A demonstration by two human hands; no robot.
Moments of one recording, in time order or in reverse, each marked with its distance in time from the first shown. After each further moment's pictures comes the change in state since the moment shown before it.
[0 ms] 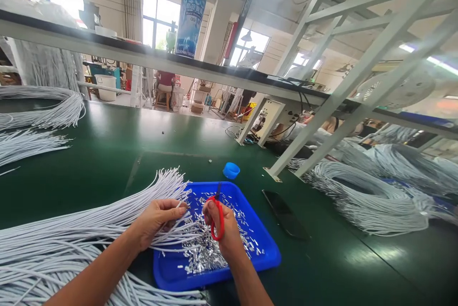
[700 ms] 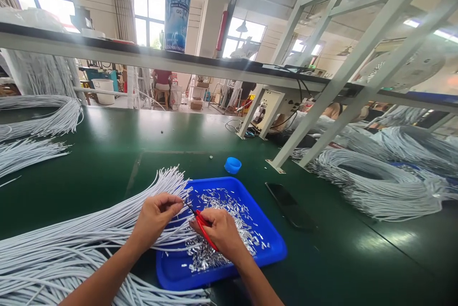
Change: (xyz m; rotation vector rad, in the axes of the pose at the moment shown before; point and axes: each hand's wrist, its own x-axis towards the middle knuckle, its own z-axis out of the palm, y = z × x) left_hand 0.001 -0.003 0.001 0.399 0.236 0.327; right_hand -0.004 -0.003 -0.004 -0.886 -0.210 -0.200
